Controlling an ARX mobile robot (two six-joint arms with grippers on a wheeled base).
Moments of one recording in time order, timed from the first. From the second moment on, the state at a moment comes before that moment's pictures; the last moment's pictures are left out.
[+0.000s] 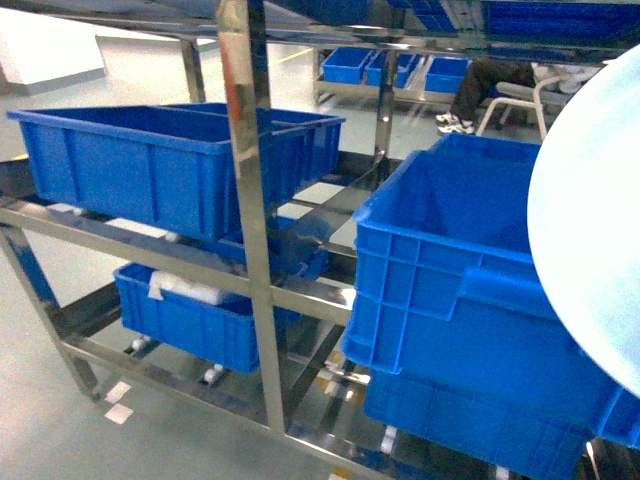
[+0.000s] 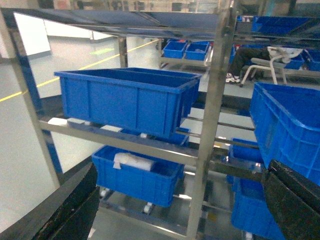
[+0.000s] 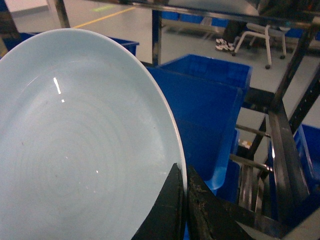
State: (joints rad) left arm 0.00 0.01 0.01 -0.01 0.00 -0.01; right arm -0.07 0.76 0.30 0.29 -0.16 -0.03
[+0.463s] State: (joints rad) left arm 0.00 0.01 0.01 0.00 0.00 -0.01; right arm -0.07 0.76 0.30 0.29 -0.16 -0.03
